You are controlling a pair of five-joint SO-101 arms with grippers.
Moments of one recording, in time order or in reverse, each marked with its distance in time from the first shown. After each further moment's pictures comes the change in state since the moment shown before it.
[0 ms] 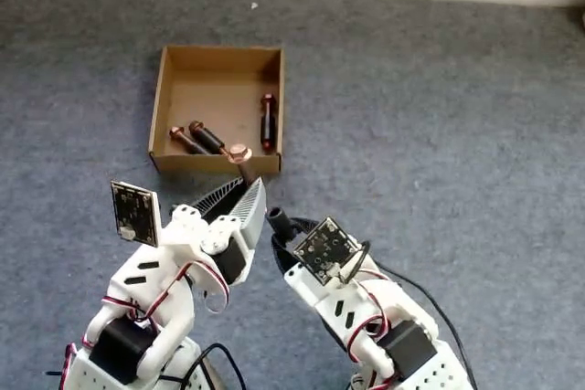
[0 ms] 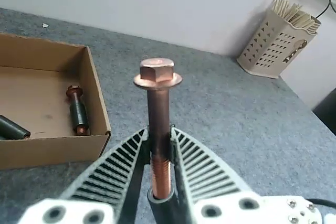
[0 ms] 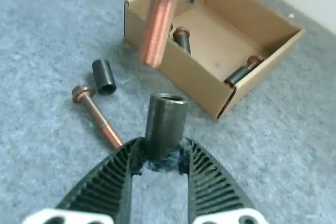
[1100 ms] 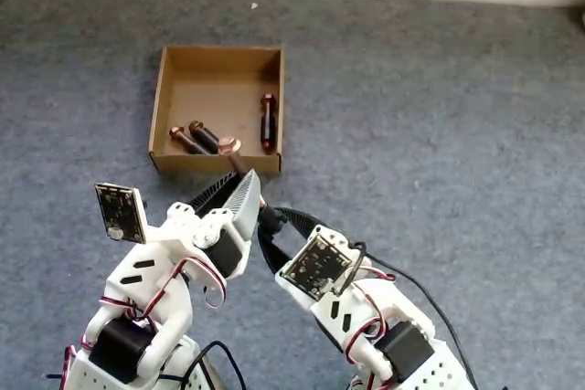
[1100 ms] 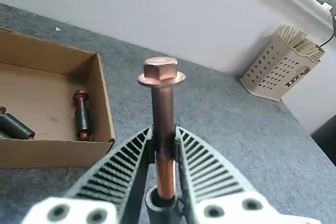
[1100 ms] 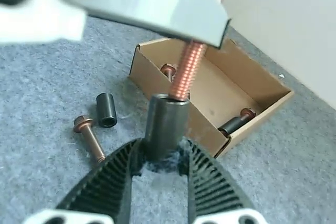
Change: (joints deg) left arm -1.8 -0.4 0.9 -1.9 4.0; right arm -2.9 0.1 0.1 -9.1 6.6
